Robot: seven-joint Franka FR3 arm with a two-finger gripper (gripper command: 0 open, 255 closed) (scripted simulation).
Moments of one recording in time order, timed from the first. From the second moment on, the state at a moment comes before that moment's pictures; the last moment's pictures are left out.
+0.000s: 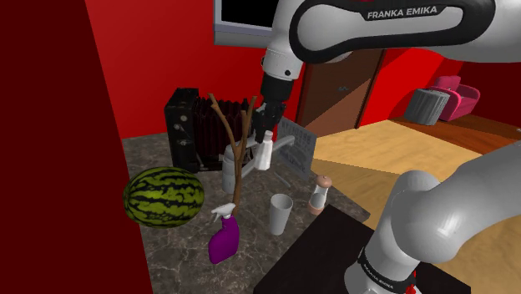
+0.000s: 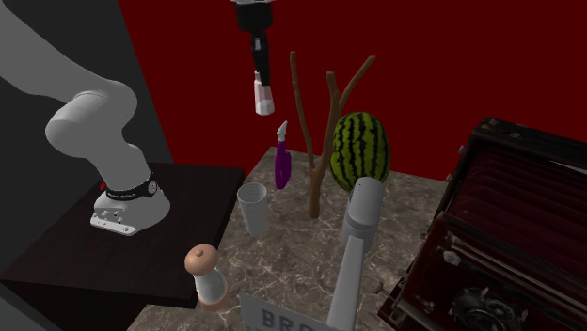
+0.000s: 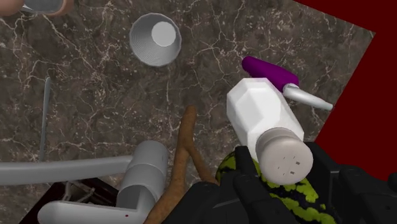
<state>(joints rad) 0.17 -0.59 0.07 -2.34 0.10 1.86 0.05</state>
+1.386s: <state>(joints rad) 0.04 -0.34 -0.27 -2.08 0.01 1.82 -0.38</state>
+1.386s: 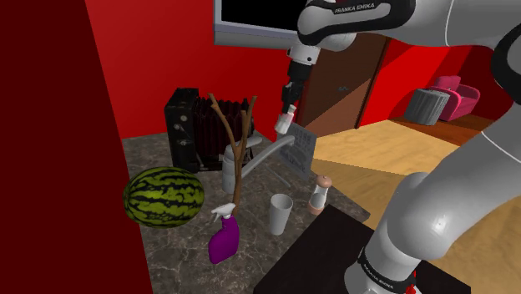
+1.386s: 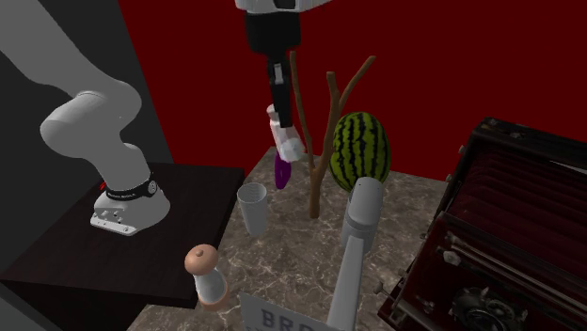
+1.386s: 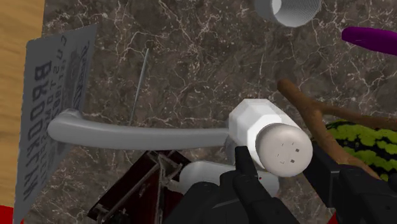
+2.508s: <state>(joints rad) -0.01 -0.11 -0.42 -1.93 0.08 1.89 -0.61</state>
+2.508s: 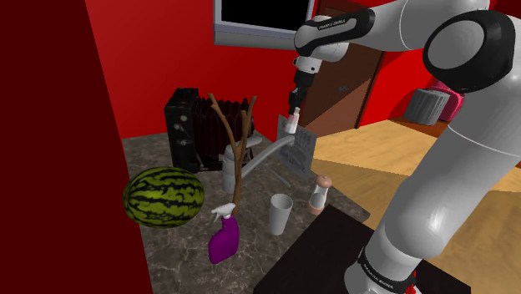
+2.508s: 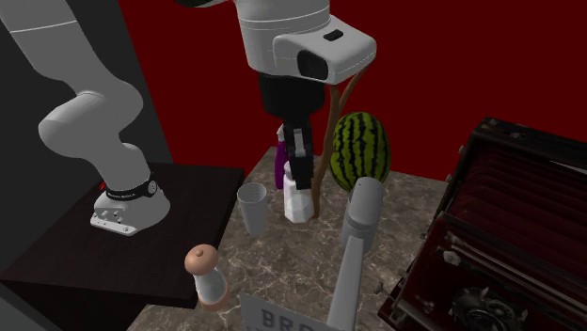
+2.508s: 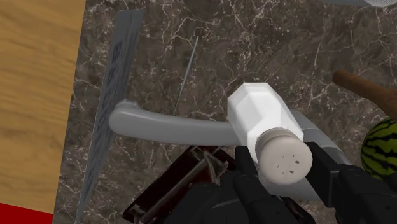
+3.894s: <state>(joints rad) -0.01 -0.04 -0.43 -2.15 0.12 2.16 -0.67</state>
